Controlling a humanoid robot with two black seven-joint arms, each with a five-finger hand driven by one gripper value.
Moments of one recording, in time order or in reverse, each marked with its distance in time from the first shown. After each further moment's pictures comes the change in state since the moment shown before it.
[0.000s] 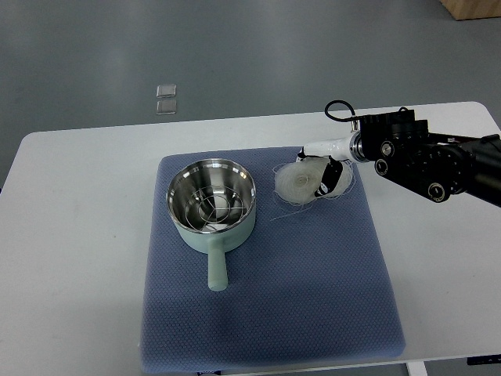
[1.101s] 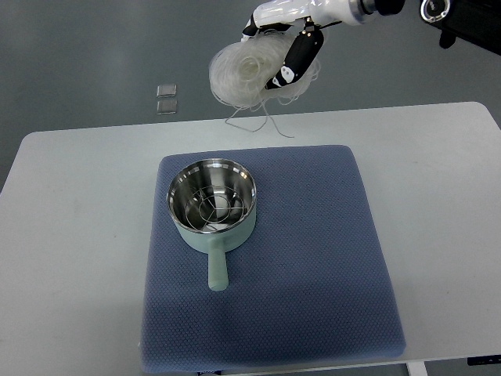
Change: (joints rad) left arm 0.000 0.000 -0.002 -0.001 0.000 0.000 -0.001; right arm 0.492 -0.174 0.005 0.372 0.298 0.126 0.012
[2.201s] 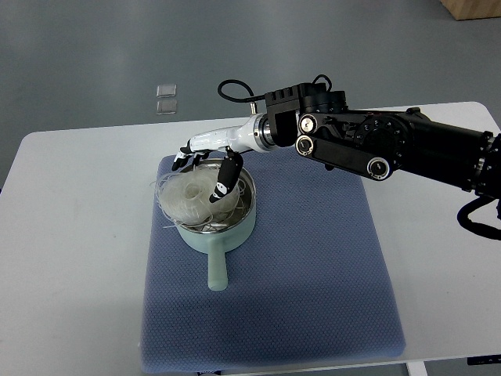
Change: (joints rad) left arm 0.002 0.000 0.002 0.001 0.000 0.000 0.000; right arm -0.288 0.351 0.006 -0.219 -0.047 -0.078 0.000
